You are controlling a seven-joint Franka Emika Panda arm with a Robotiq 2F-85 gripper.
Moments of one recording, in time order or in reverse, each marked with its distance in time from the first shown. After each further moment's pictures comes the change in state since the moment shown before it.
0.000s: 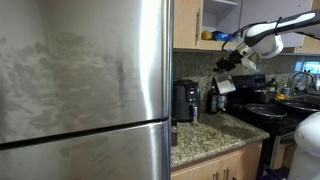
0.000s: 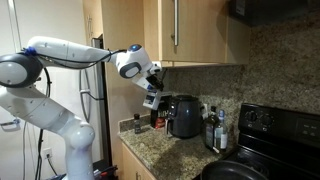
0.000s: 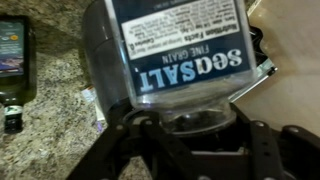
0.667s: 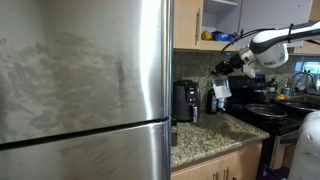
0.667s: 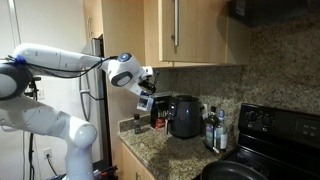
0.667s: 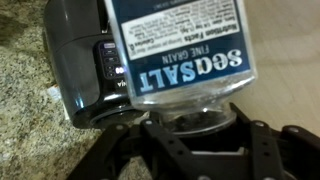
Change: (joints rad) arm 0.127 -0.160 -0.019 -0.186 0.031 0.145 -0.026
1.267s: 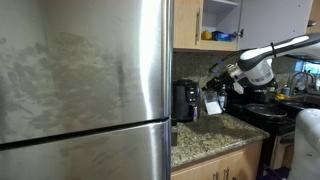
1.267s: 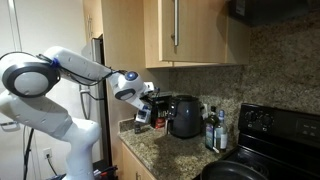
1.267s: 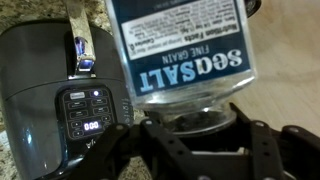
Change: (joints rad) arm 0.304 0.100 -0.197 -0.120 0.053 0.223 -0.154
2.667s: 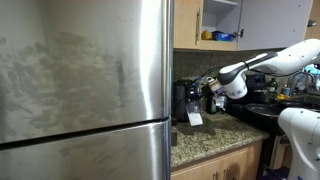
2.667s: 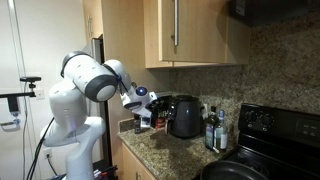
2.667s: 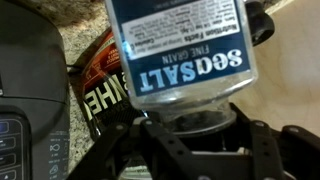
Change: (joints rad) arm 0.832 0.072 -0.674 0.100 -0.093 0.324 -0.309
